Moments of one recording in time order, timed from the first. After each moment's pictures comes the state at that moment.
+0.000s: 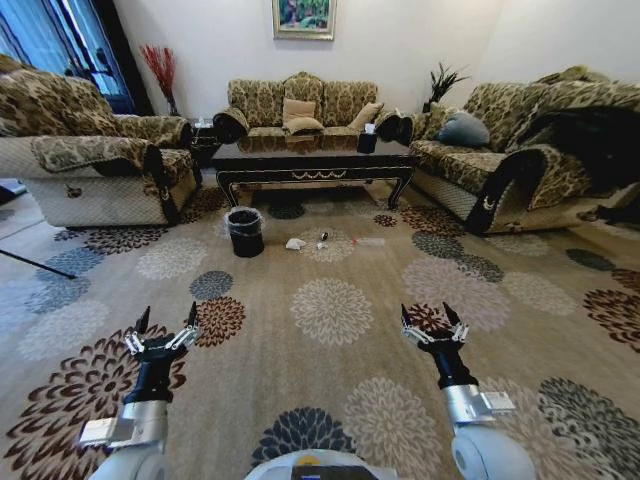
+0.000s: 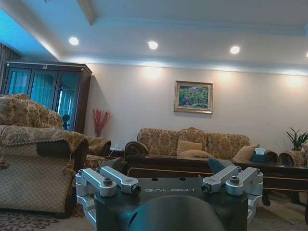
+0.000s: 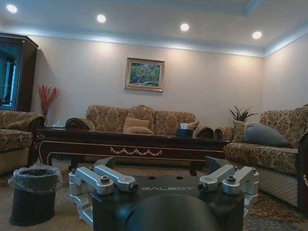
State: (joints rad) left arm 1.82 -1.48 -0.80 -2.33 -0.33 -0.24 0.04; right arm -1.76 1.35 0.70 2.25 0.22 0.17 0.00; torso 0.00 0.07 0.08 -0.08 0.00
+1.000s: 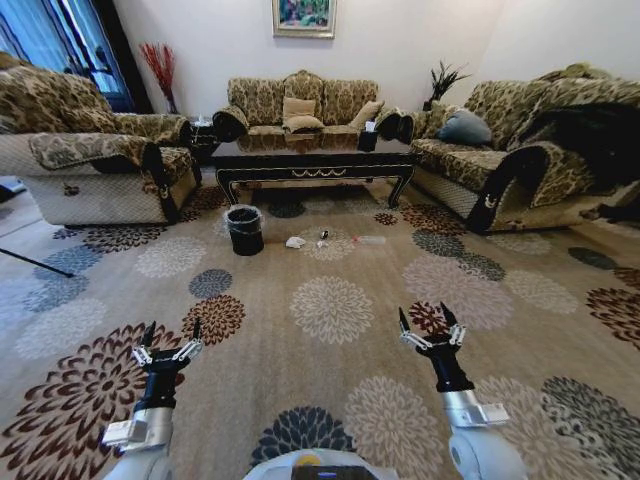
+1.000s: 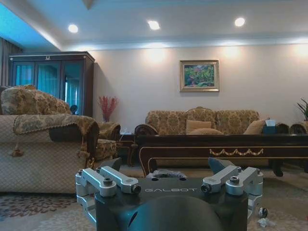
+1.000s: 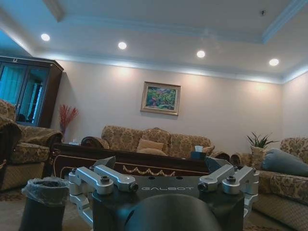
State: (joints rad) left arm 1.81 -1.44 -0.78 -2.19 -0.26 -0.28 0.01; right arm -1.72 1.38 0.72 2.08 0.20 0.43 -0.15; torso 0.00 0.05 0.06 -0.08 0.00
